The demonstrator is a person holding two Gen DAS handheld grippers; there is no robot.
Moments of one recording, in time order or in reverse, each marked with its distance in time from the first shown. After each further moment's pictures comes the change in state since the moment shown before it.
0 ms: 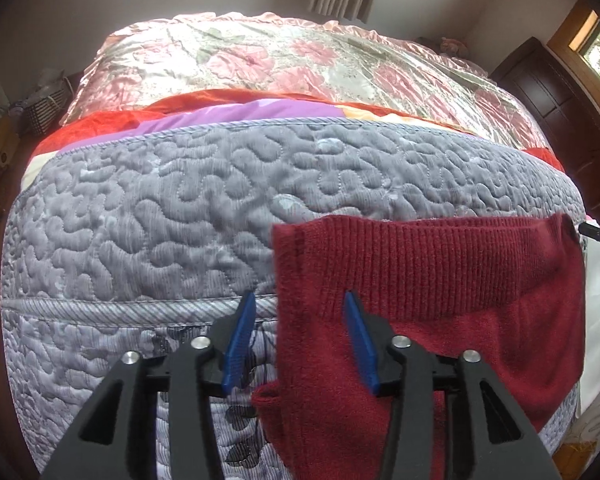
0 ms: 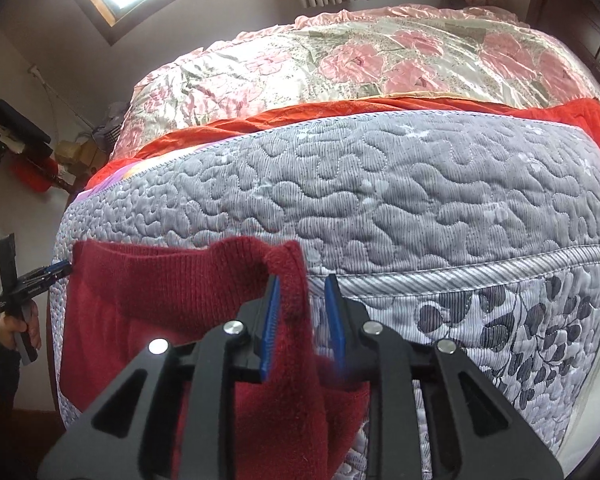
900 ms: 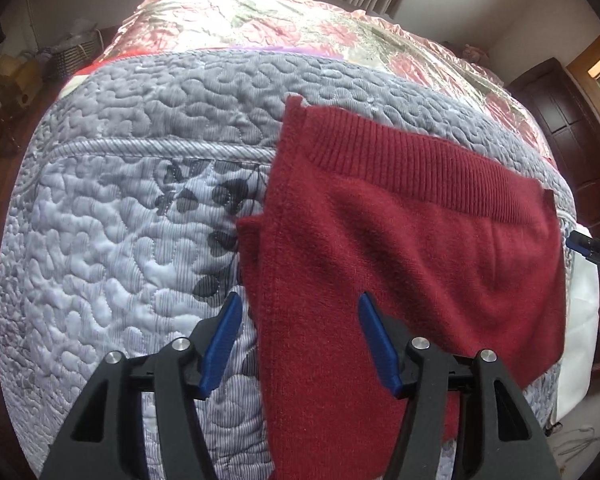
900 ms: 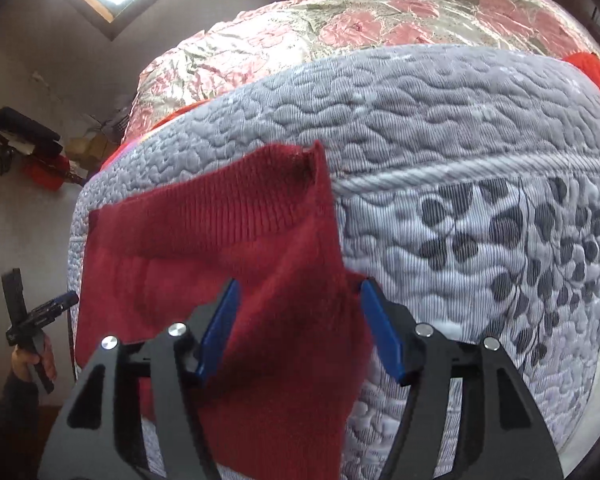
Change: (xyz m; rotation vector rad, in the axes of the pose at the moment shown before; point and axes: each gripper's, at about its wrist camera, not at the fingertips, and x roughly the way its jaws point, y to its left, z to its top) left arm -0.041 -0.020 -0.096 -0.111 0.071 0.015; right arm -0.009 -0.002 -0.062 0.031 0.116 0.052
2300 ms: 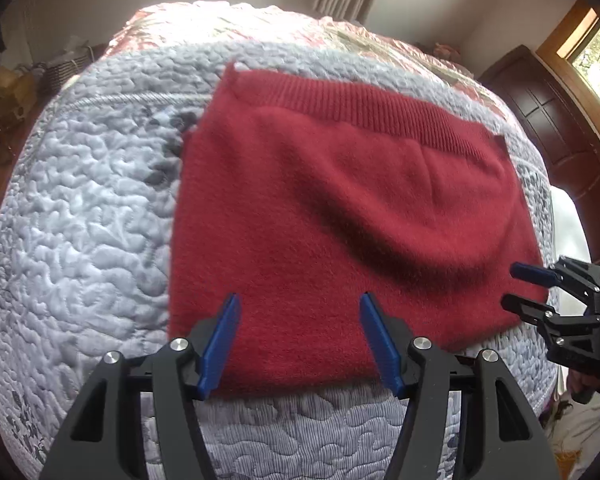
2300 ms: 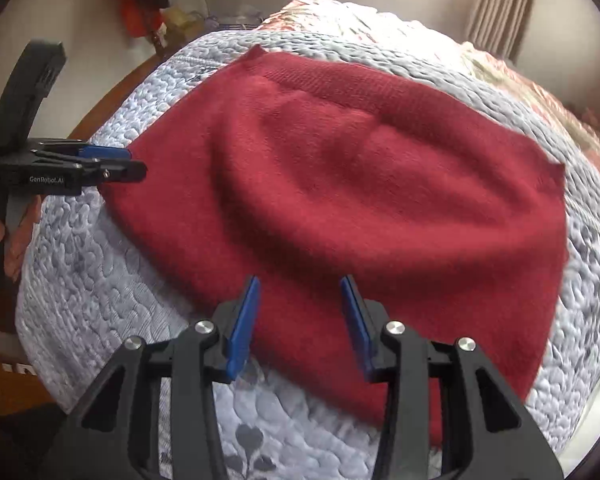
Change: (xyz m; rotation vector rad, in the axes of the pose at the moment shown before) left arm -0.024 -0.064 -0.110 0.045 -0.038 -0.040; right arm 0.028 0.203 -0.160 -0.621 -0.052 -0.061
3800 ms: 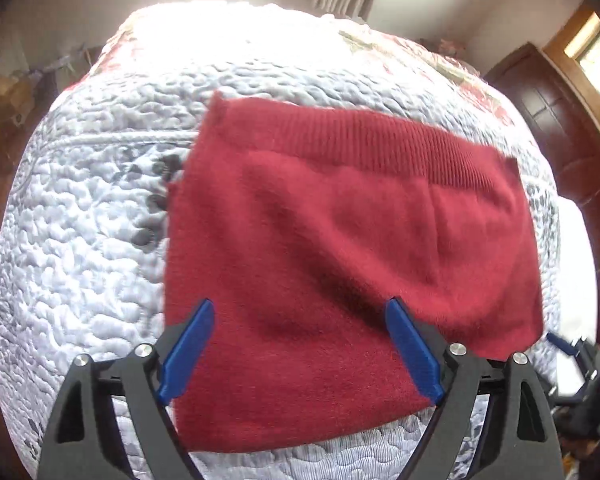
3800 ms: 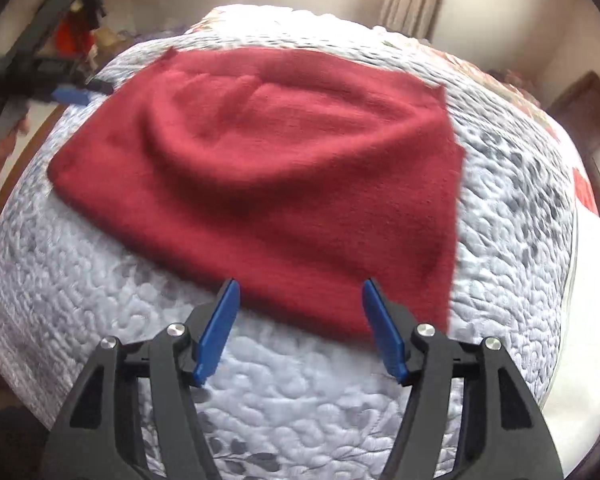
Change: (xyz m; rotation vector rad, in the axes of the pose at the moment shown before) left arm 0.002 0.000 0.089 -0.048 0.012 -0.013; right arm -0.064 -0.041 -0.056 0.129 -0.017 -0.202
